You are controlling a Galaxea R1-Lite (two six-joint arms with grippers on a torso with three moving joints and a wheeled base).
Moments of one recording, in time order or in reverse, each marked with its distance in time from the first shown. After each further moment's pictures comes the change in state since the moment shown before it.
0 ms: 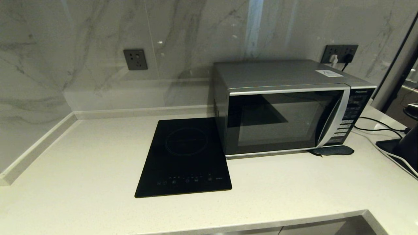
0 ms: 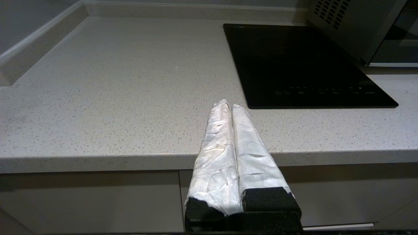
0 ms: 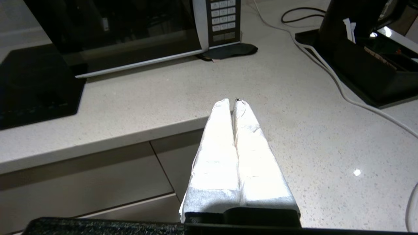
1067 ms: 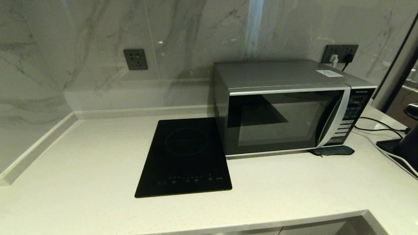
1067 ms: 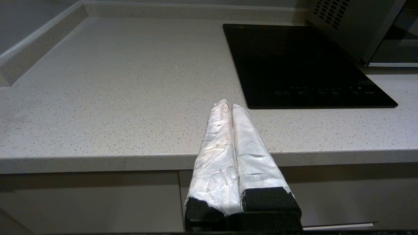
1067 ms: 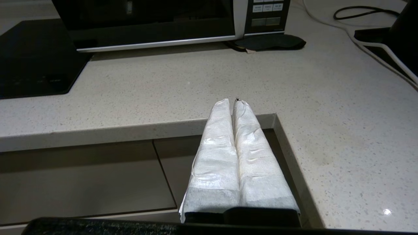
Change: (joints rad) left arm 0.000 0.000 0.000 0.000 0.000 0.000; right arm -0.003 -0.109 0.811 -0.773 0.136 -0.068
